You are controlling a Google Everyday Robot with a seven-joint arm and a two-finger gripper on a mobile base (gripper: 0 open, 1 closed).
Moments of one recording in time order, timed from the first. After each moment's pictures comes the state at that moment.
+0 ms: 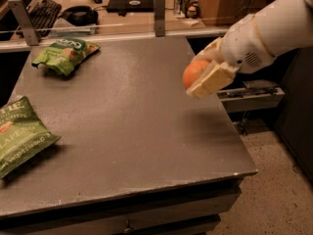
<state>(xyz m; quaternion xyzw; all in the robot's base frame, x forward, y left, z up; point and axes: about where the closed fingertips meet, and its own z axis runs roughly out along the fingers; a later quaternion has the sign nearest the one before) 0.518 -0.095 0.951 -0.61 0.70 0.14 0.34</state>
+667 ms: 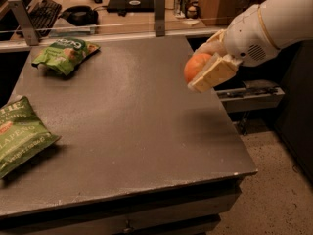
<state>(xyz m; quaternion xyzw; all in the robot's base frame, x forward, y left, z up) 0.522 -0.097 0.967 -0.60 0.70 0.13 0.36</state>
